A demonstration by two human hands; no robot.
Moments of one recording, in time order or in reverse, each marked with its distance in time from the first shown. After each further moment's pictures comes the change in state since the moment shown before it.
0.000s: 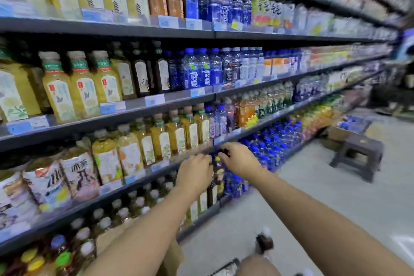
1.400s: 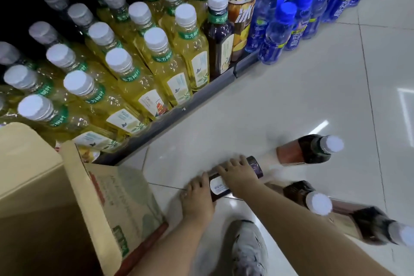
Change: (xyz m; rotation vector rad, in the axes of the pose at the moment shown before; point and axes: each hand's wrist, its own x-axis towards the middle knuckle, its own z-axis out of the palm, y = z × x) left_hand -0.260 -0.016 0.539 -0.098 -1.007 -0.587; right_hand -0.095 0.274 0.538 -0.505 -1.034 -0.205
